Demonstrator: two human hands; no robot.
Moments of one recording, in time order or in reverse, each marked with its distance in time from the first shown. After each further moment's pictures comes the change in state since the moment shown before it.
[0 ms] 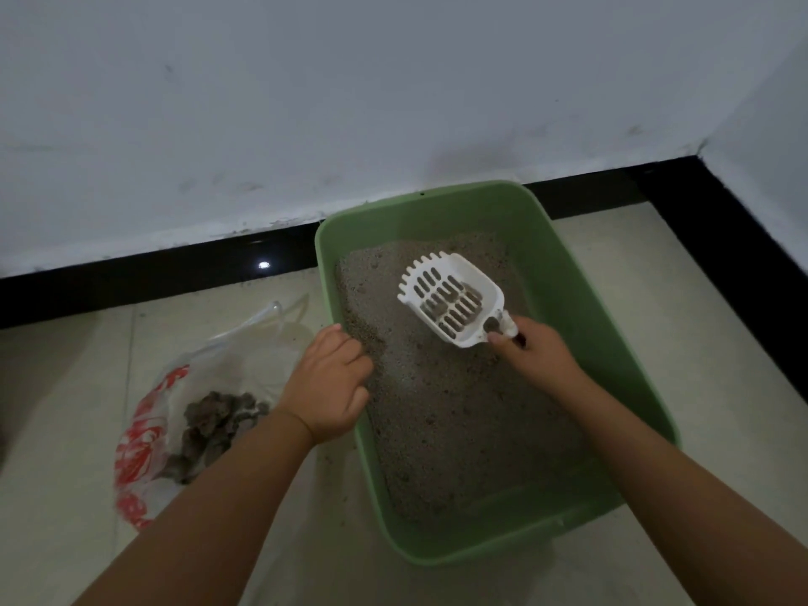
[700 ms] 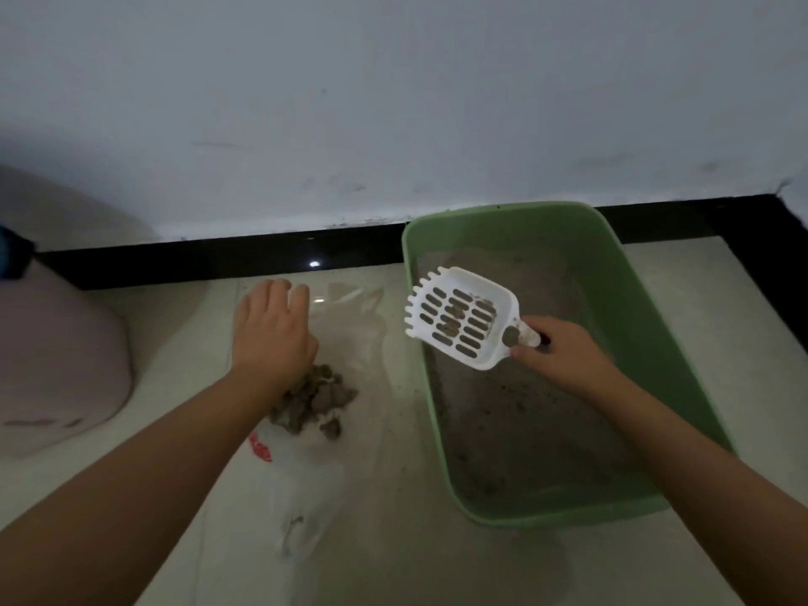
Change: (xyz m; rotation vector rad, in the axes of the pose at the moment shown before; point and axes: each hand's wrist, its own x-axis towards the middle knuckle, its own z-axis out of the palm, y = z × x) left_hand -0.046 -0.043 -0.103 0.366 -0.257 -0.666; right_hand -0.035 -0.073 0.000 -0.077 -0.075 -0.184
